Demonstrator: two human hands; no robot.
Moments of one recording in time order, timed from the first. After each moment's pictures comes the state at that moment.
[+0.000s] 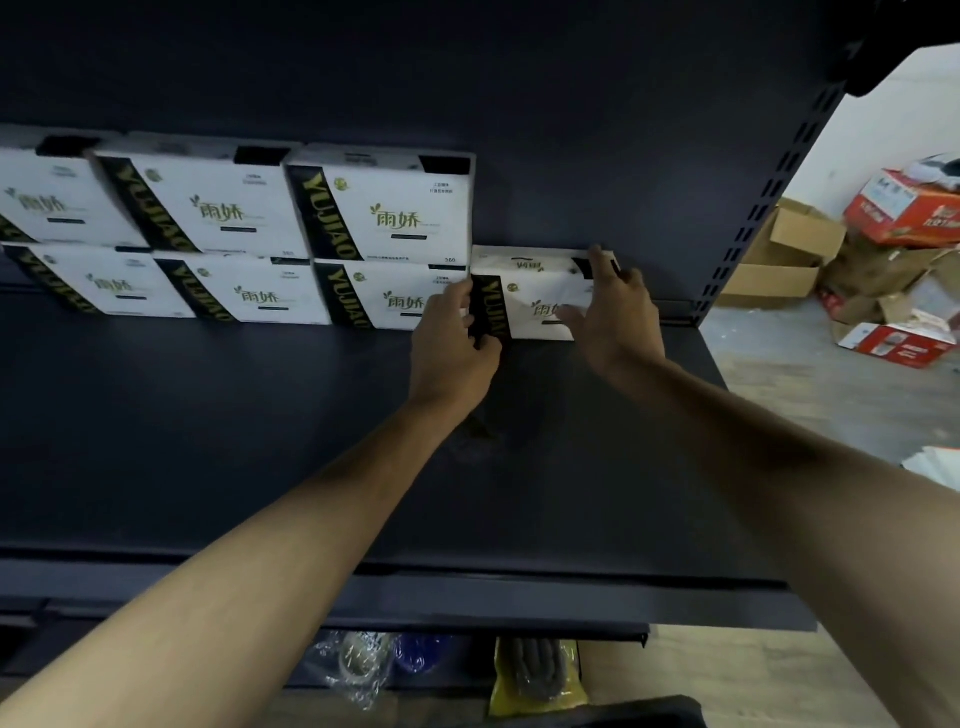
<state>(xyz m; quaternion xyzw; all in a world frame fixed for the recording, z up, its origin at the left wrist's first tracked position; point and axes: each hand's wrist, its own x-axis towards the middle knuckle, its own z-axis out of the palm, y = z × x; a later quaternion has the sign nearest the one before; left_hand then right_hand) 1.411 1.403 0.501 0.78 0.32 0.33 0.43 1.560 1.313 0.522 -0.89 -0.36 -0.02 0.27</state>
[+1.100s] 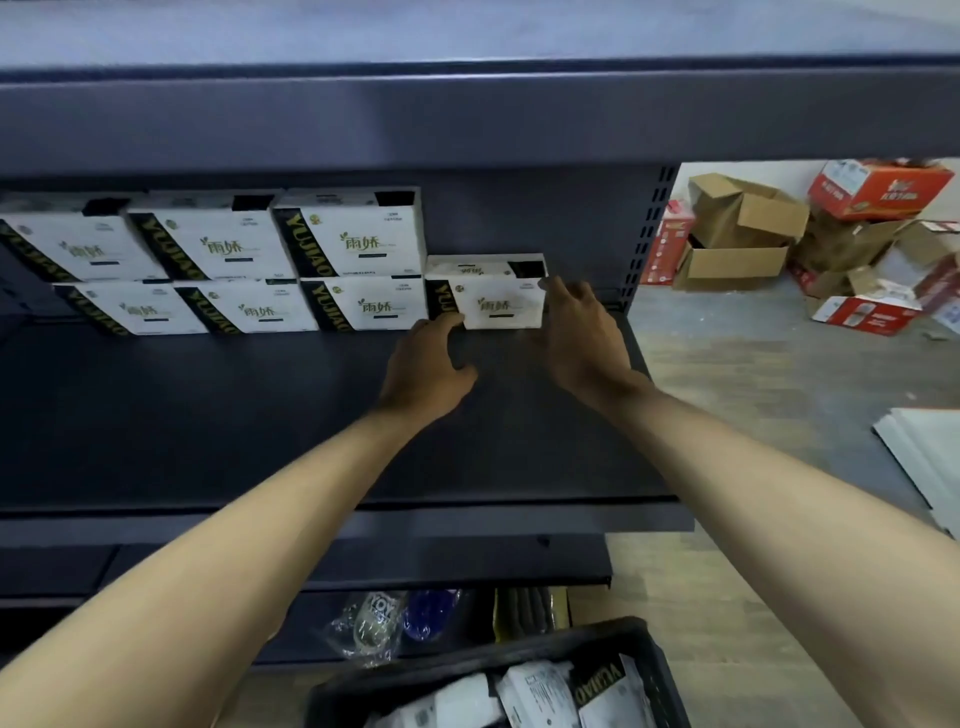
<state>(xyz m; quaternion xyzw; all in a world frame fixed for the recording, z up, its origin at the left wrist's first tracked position) 1.377 1.343 0.542 0.88 0.32 0.17 0.29 1.521 1.229 0.557 -0.87 -0.42 -0.02 0.25</state>
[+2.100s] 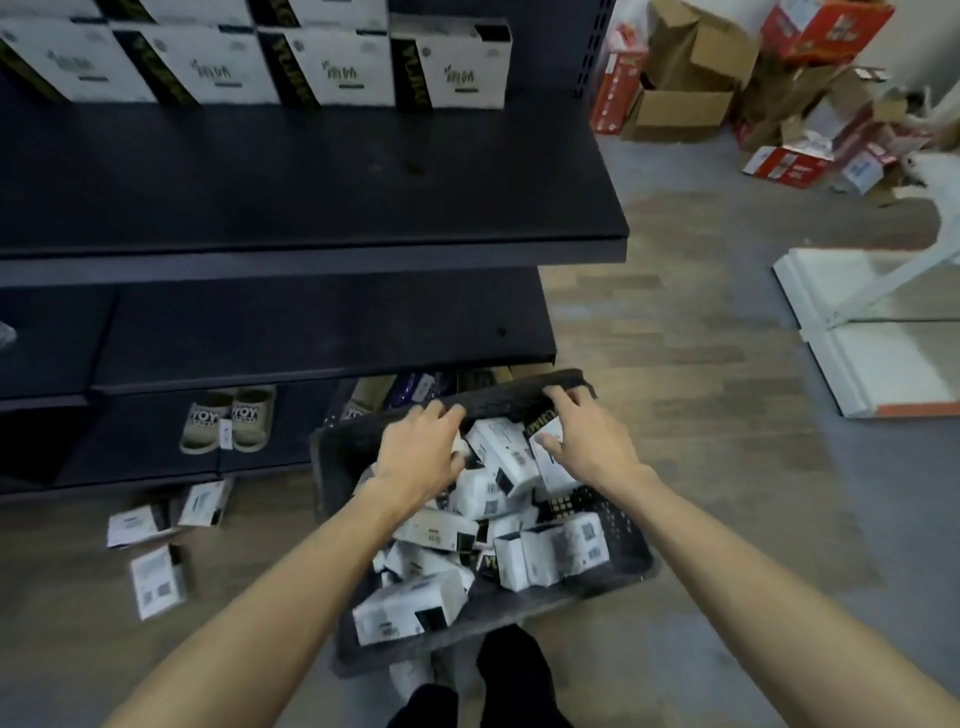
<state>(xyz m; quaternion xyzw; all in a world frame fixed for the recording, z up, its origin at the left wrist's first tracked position) 1.146 1.134 0.395 0.97 0.21 -0.10 0.10 1.298 0.971 0.407 -0.91 -0.37 0.19 0.02</state>
